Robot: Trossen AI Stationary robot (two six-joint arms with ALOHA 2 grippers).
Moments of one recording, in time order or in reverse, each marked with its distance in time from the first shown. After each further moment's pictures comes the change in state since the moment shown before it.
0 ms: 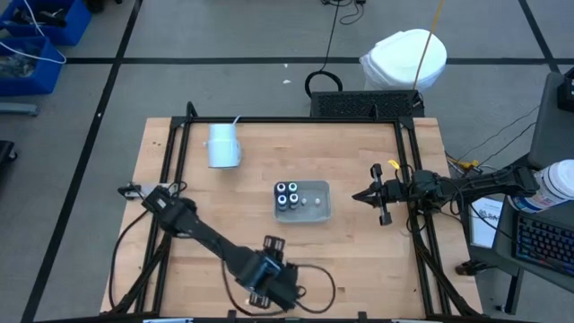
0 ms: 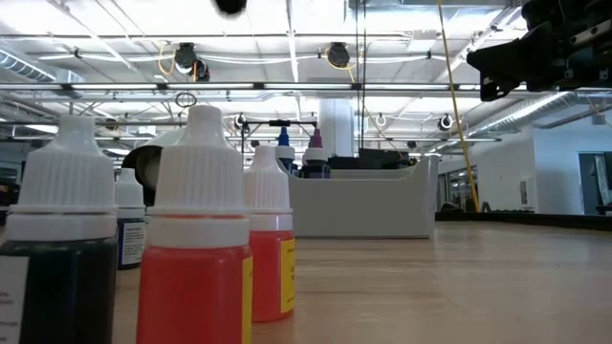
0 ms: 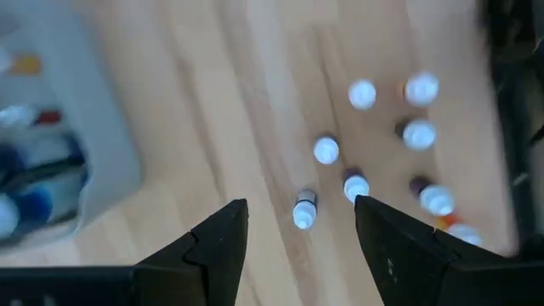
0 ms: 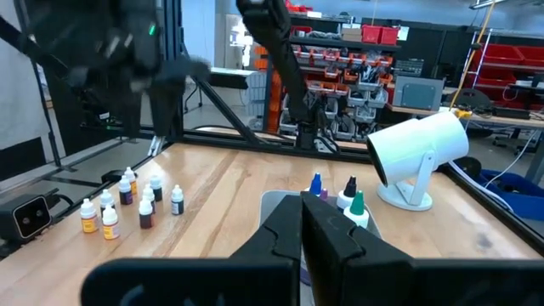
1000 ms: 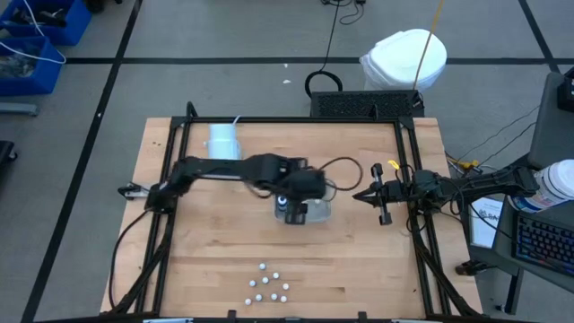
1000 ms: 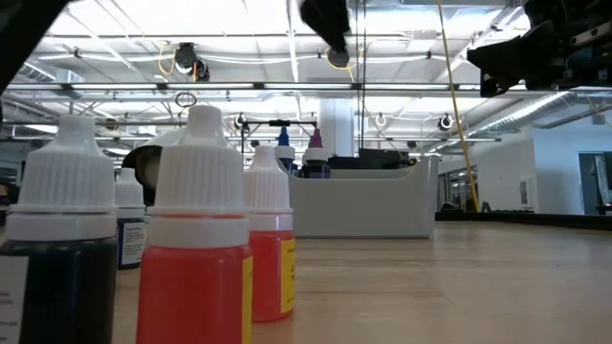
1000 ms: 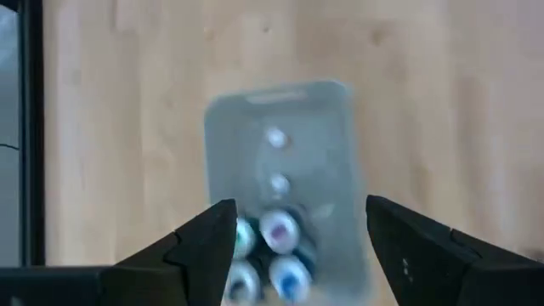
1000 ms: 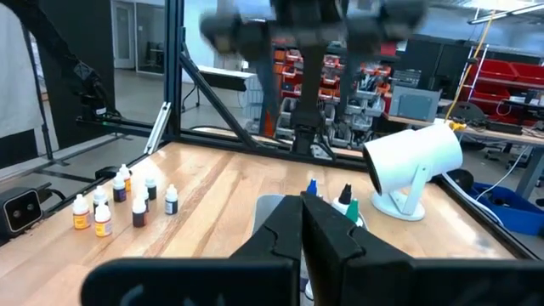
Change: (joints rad) left arm 0.461 -0.169 0.001 0.191 0.010 0.303; right arm 0.000 -0.004 0.000 0.007 0.000 -0.049
